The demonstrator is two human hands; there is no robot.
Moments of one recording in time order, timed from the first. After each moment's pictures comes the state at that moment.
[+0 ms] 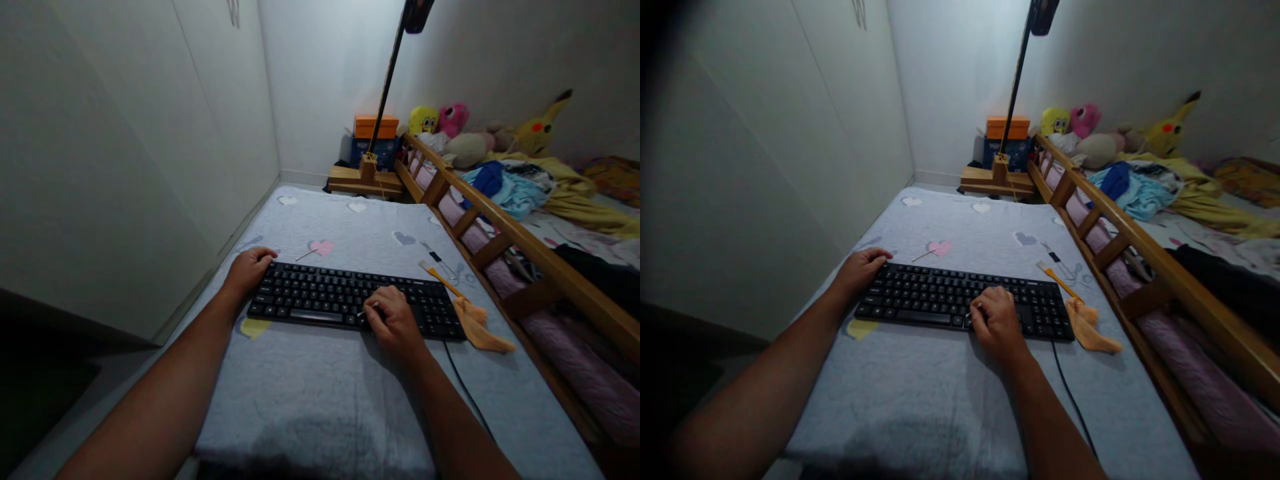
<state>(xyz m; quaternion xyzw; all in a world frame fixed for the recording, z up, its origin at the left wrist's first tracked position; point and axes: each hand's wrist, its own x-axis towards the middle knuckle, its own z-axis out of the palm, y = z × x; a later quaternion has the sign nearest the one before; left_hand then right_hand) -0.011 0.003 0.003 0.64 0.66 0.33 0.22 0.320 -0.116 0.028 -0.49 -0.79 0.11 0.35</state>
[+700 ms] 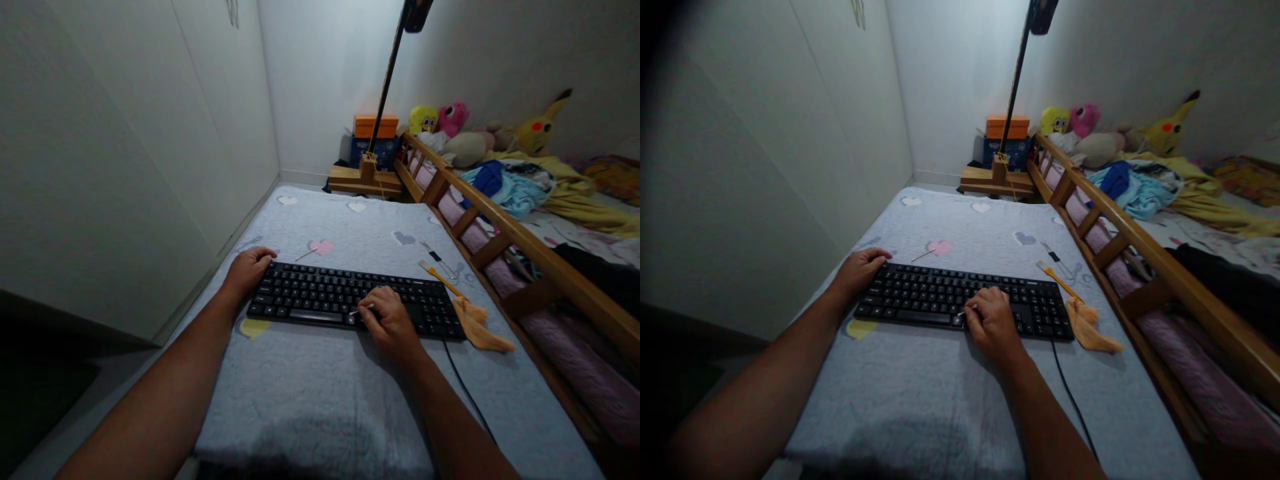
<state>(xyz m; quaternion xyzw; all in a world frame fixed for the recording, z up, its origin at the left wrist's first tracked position) -0.012 0.002 0.002 0.65 0.65 0.33 0.22 0.316 -0.117 0.029 -0.49 -0.79 0.13 0.35</state>
